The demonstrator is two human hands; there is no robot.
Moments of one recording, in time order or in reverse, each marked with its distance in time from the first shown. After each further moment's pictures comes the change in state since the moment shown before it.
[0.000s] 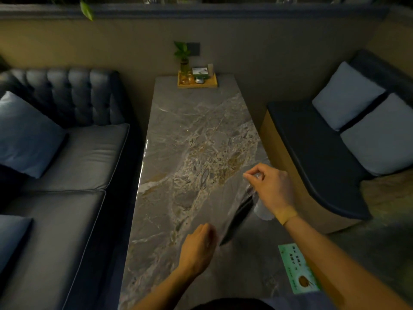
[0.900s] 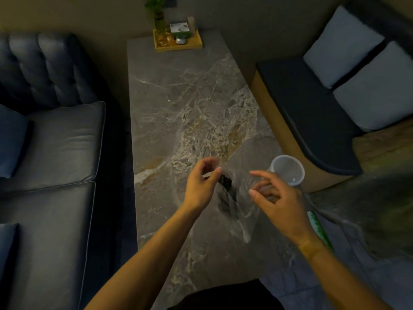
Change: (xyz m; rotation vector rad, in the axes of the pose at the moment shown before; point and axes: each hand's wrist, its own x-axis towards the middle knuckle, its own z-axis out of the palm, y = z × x) left_hand 0.106 0.007 -0.076 -0.854 0.014 -0.044; right_hand -0.066 -0.021 0.037 0.412 -0.098 0.139
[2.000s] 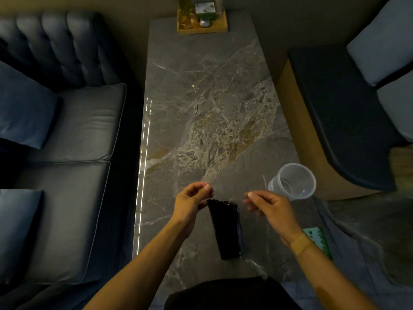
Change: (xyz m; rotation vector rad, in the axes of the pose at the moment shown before) left_hand -0.024 -0.041 0.005 -0.372 0.226 -0.449; right_hand 0.036 0.079 0.001 0.374 -0.203 0.459
